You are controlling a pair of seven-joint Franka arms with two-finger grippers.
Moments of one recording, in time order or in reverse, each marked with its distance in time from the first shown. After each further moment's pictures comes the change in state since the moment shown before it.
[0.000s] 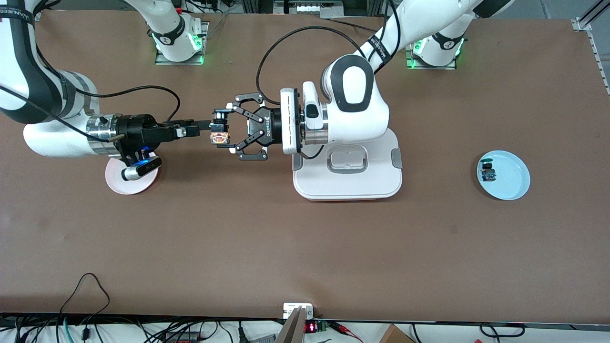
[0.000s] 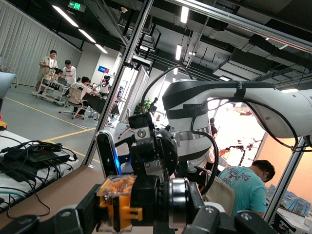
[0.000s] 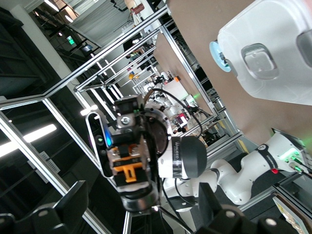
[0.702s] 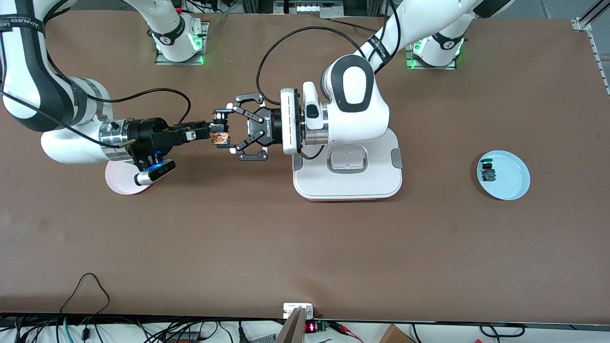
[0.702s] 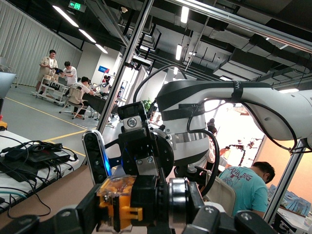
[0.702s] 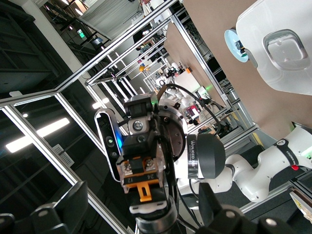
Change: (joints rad) left arm 0.000 0.000 0.001 0.000 0.000 0.000 0.000; right arm 0.042 0.037 0.001 0.032 0.061 -0.001 0.010
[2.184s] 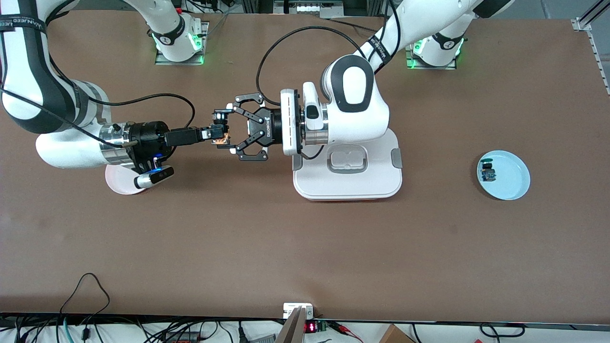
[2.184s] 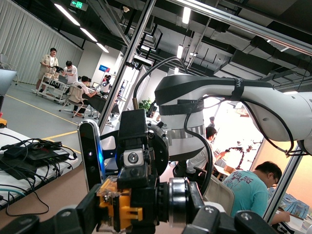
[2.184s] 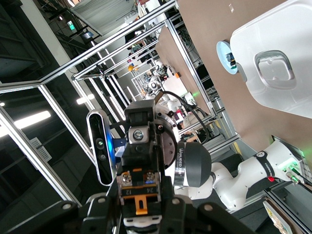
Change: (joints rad) left arm 0.000 0.001 0.000 0.001 -0.001 0.001 -0.017; right arm 0.008 0.028 -0.004 0.065 -0.067 0.011 -0.063
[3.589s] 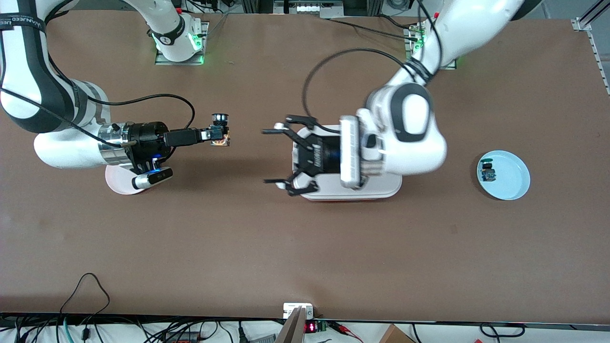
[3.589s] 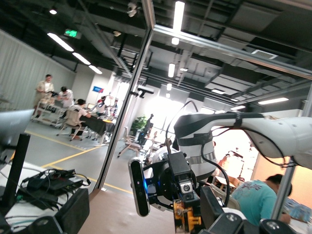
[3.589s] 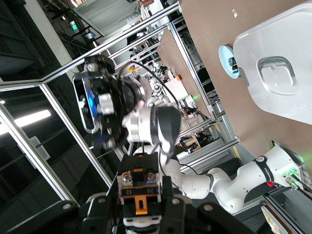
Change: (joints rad) left arm 0.257 -0.014 0.014 0.011 0.092 -0.312 -0.002; right arm -0.004 0.001 0.000 0.009 0.001 0.010 -0.019
